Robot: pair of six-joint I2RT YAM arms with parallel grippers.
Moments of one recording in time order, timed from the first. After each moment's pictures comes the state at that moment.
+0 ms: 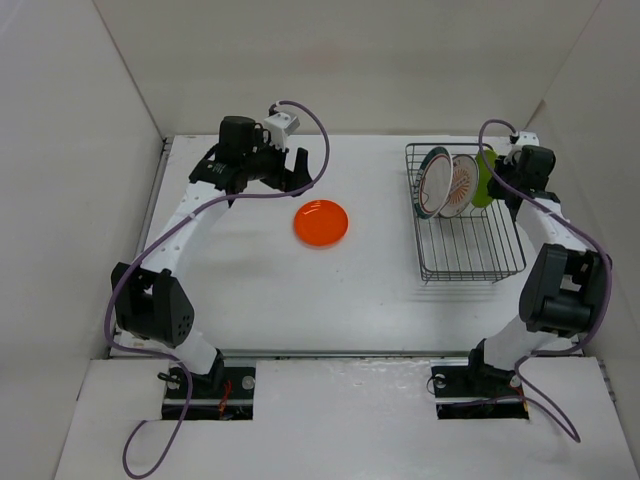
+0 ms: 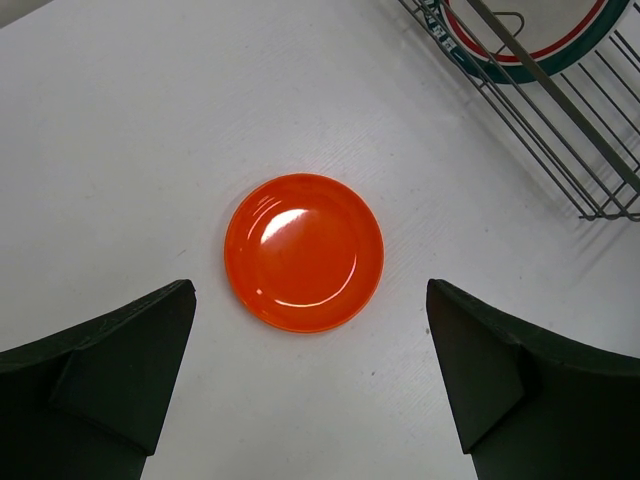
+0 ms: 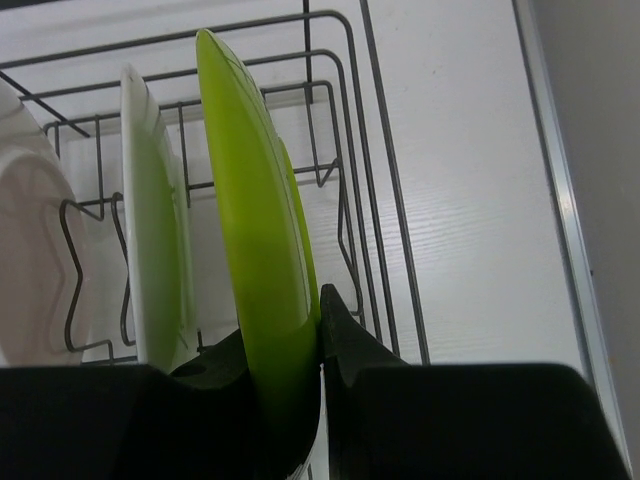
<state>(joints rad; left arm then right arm) -0.31 1.58 1.49 -0.47 0.47 0.07 -0.24 1.61 1.17 -0.09 -0.11 -0.02</state>
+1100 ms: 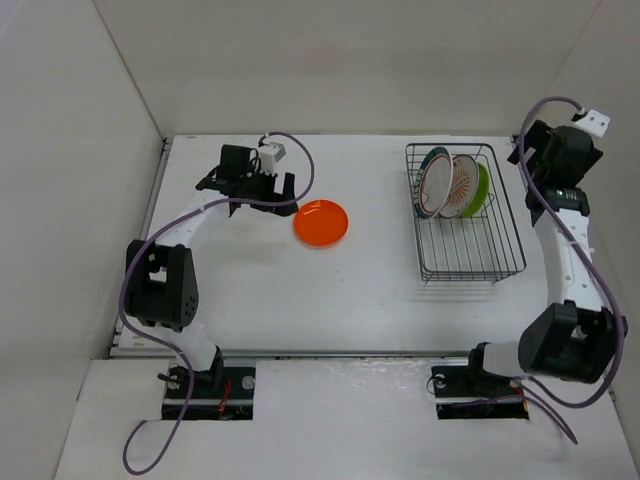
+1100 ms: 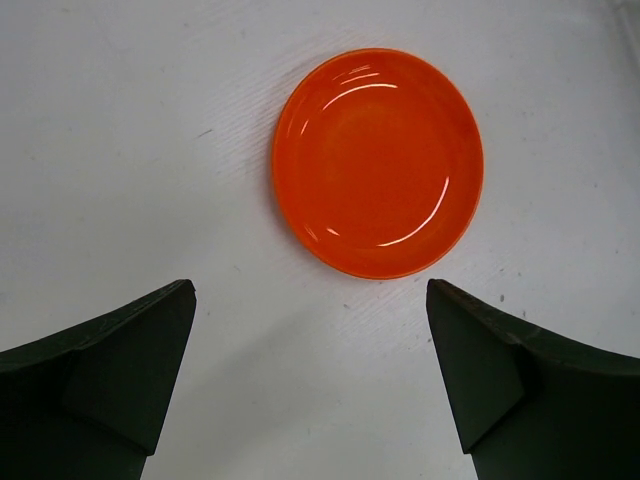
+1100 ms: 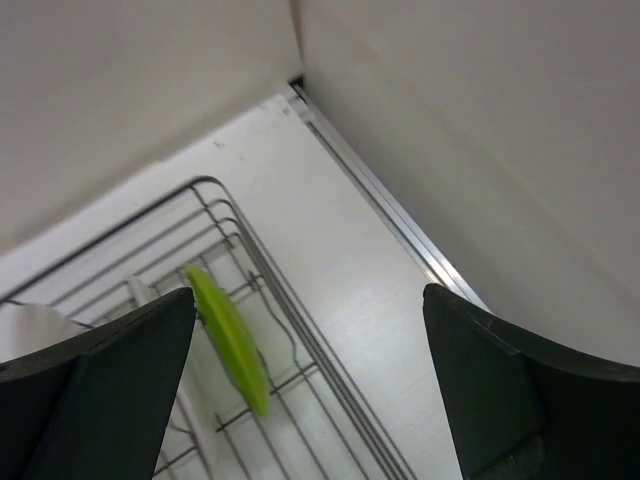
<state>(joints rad) -0.22 1.66 1.27 -0.38 0.43 0.05 -0.23 1.38 1.27 -0.21 0.32 0.21</state>
